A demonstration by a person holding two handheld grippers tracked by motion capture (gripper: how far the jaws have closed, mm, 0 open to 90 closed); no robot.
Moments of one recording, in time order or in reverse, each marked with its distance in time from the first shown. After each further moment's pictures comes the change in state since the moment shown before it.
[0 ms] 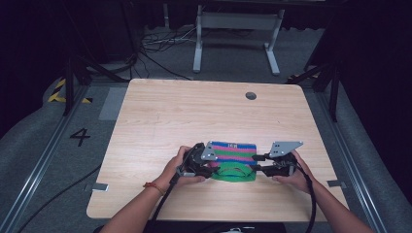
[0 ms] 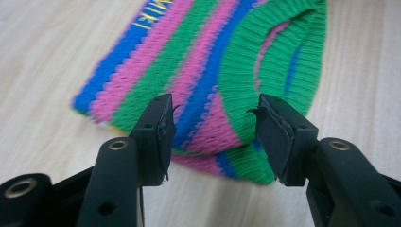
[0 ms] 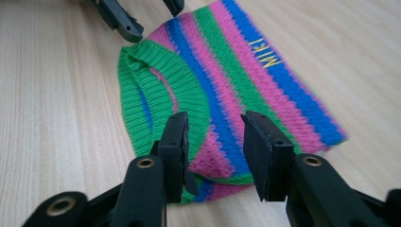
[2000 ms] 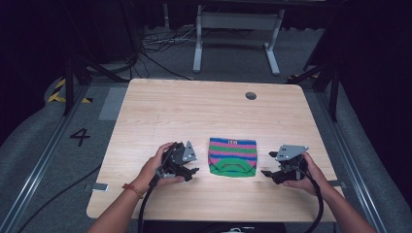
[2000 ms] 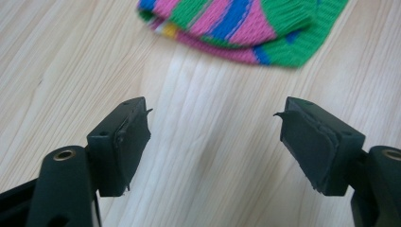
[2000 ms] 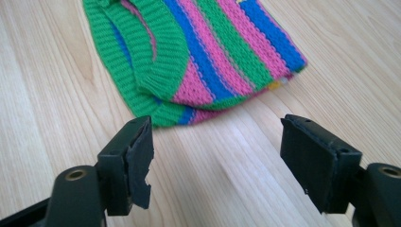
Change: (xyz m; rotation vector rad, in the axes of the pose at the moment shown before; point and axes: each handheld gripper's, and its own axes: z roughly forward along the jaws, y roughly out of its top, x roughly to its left) left arm 0.012 -0.036 -0.049 0.099 0.164 -0.031; right arm 0.003 -0.012 -0.026 0.166 -0.191 -0.028
